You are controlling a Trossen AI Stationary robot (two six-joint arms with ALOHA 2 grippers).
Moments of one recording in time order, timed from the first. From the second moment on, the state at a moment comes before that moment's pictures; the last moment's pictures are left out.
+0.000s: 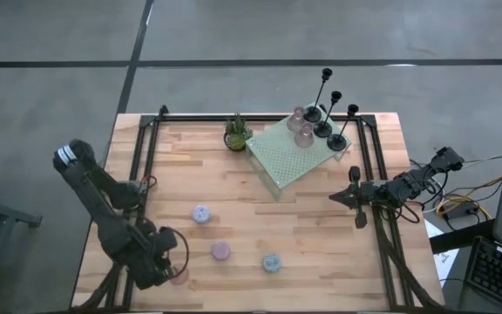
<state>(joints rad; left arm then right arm) -0.96 1.35 1.03 -1.02 -0.14 -1.49 0.53 0.04 0.08 -0.18 0.52 0.10</state>
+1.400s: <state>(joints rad) -0.95 1.40 0.93 -0.81 -0.07 -1.51 0.53 0.04 0.08 -0.18 0.52 0.10</state>
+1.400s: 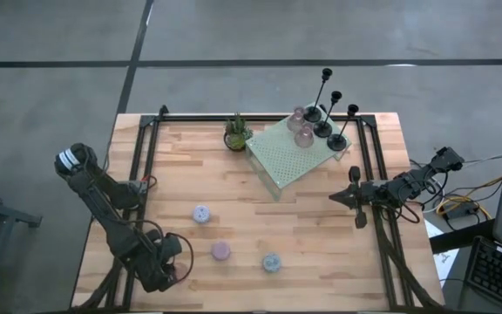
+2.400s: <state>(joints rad) -0.67 1.32 0.97 -0.80 -0.11 -1.08 0.53 0.04 0.08 -0.18 0.52 0.10</state>
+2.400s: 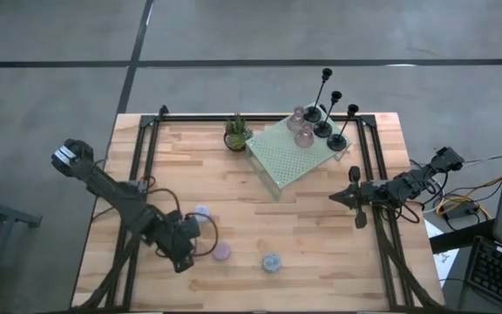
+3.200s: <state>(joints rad) -0.09 1.33 1.25 -0.46 -0.09 -0.61 0.53 0.04 0.08 -0.18 0.52 0.10</state>
